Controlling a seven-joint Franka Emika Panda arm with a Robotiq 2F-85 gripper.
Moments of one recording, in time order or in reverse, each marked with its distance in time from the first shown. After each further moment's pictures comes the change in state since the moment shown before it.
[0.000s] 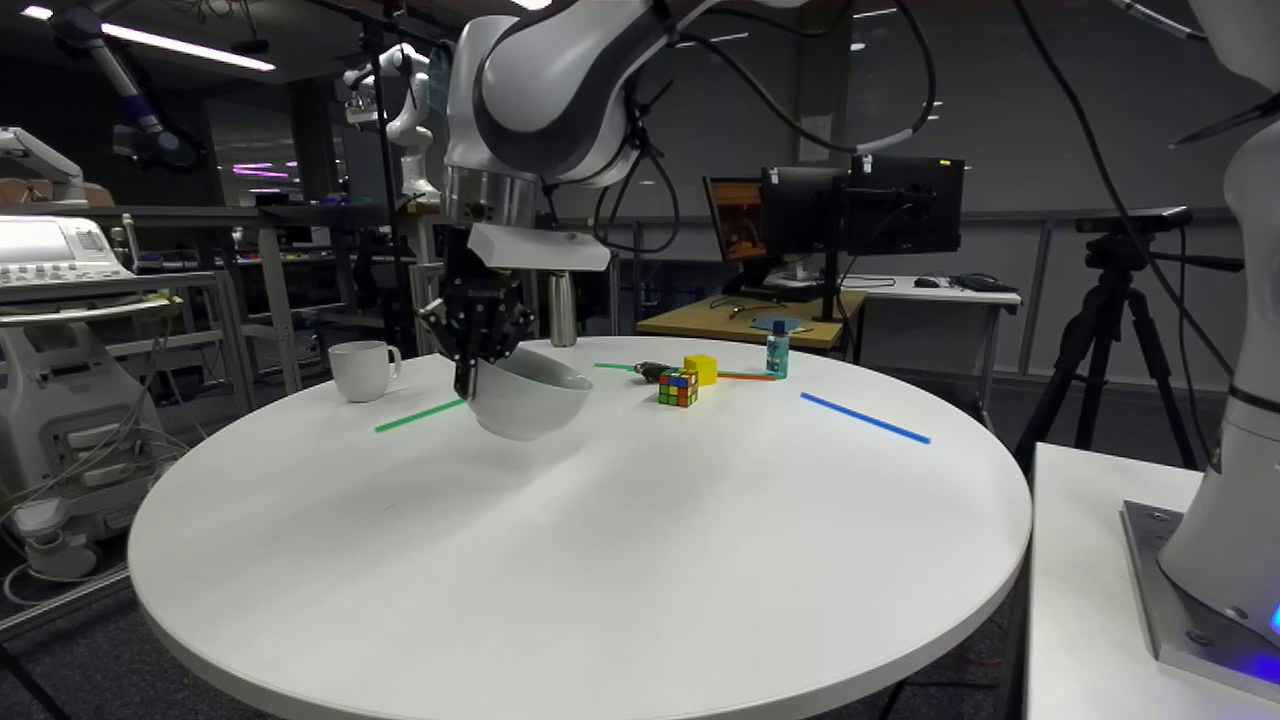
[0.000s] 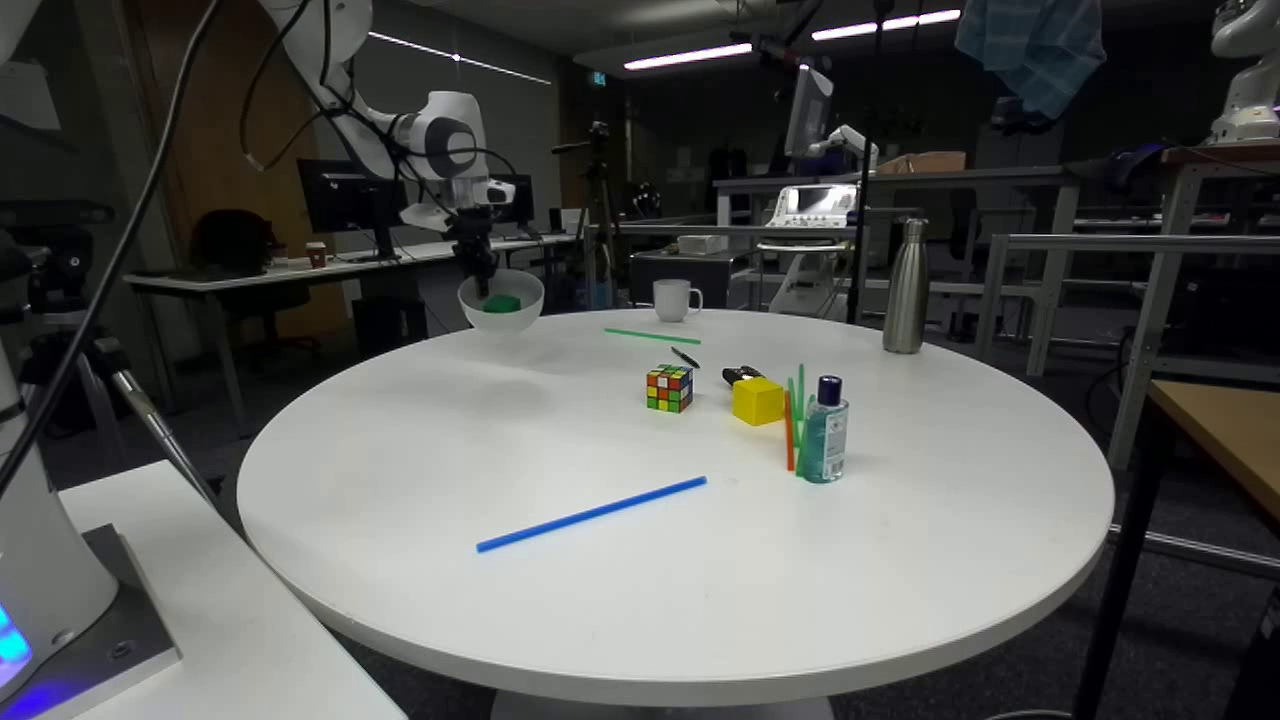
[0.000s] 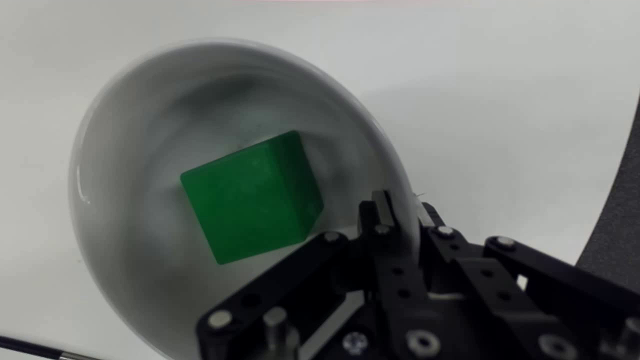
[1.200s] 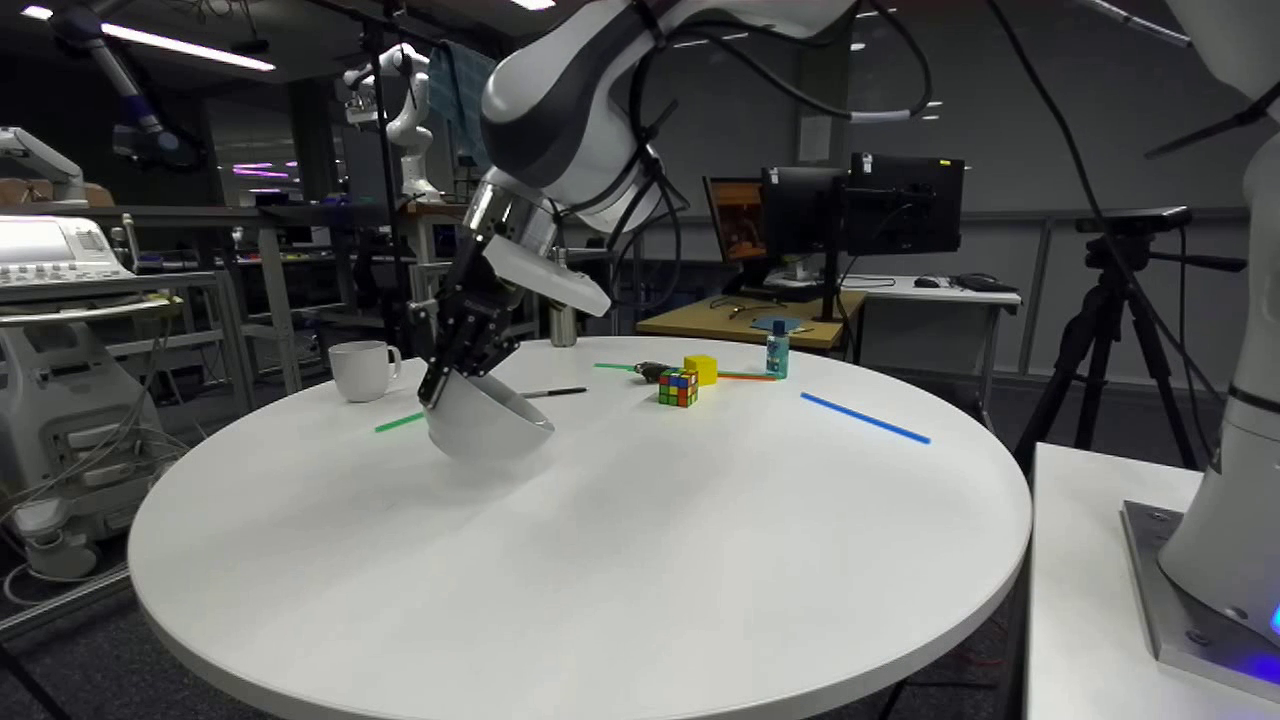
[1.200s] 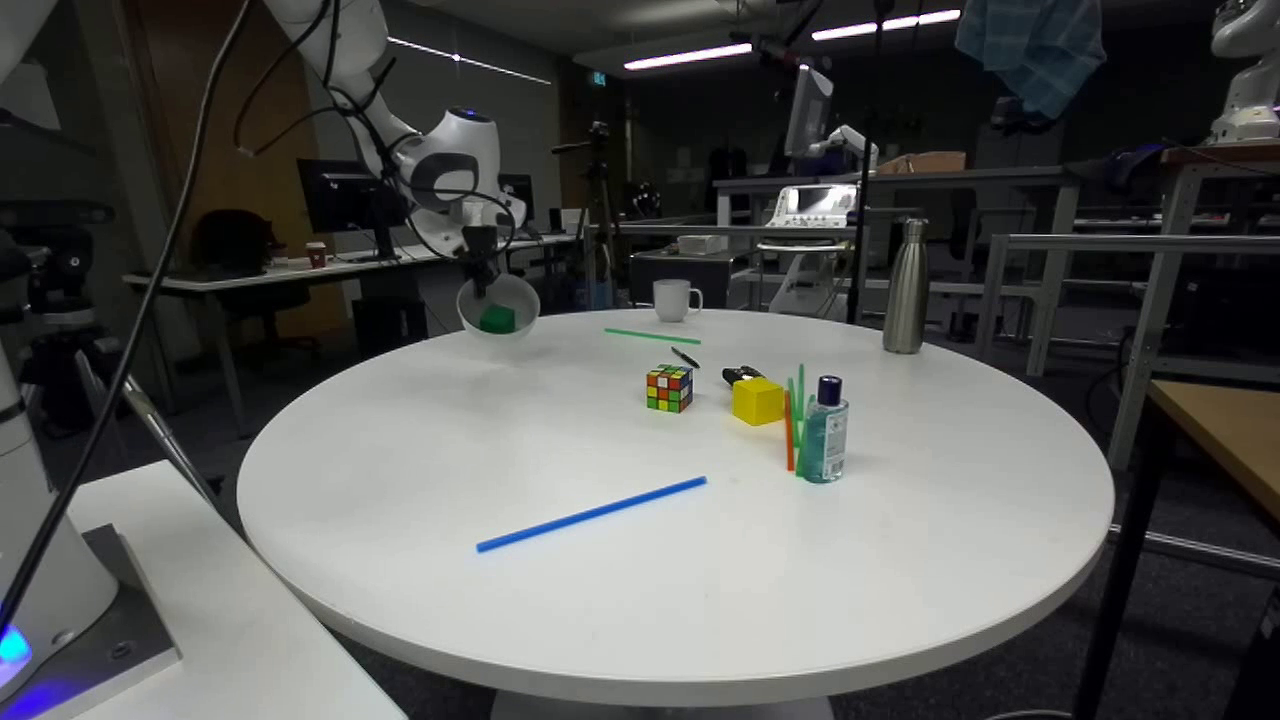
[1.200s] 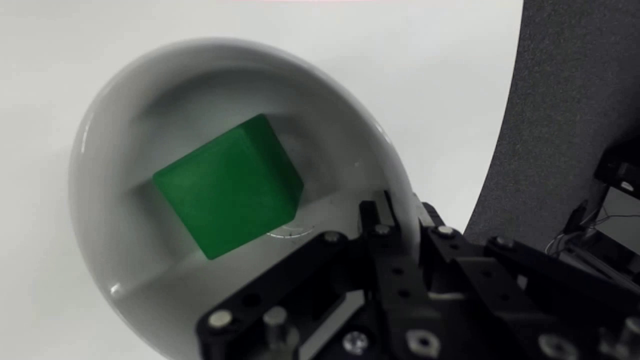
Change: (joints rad) arm -0.144 0.027 0.157 -0.089 0.397 0.274 -0.363
